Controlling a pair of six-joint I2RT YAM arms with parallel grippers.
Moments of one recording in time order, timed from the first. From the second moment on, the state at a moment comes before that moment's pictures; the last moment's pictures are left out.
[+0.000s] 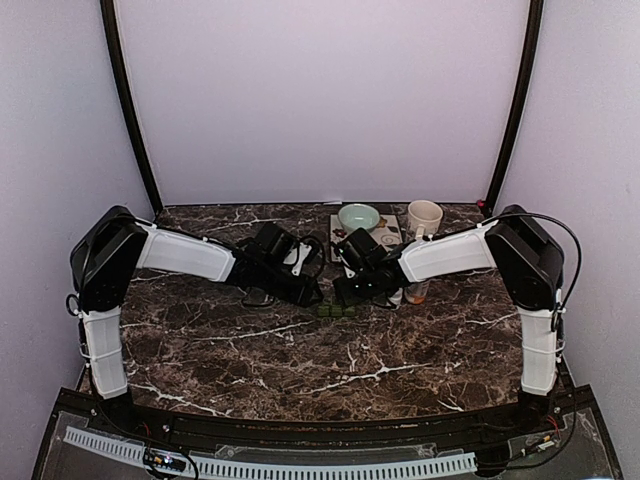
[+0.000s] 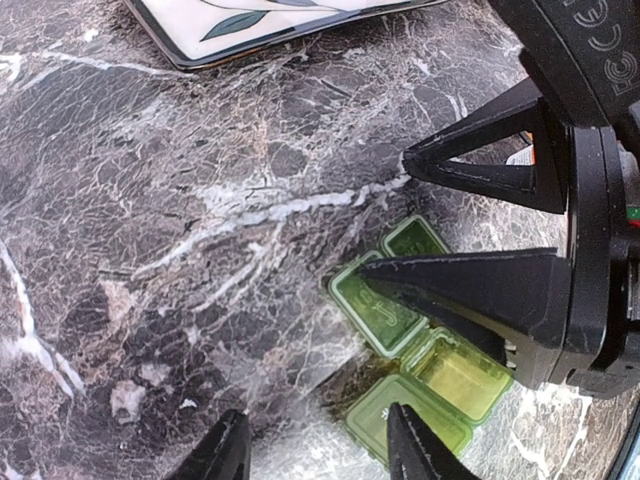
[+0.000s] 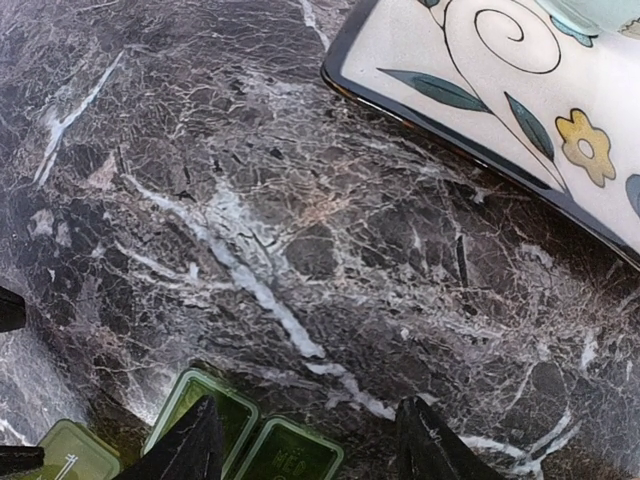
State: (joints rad) left arm -0.75 1.98 1.23 -0.12 0.22 -0.28; right arm 0.83 2.06 1.32 -0.24 0.19 0.32
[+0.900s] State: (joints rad) left arm -0.75 1.89 1.12 -0.09 0.24 -0.31; right arm 0.90 1.92 1.24 -0.22 0.27 0.32
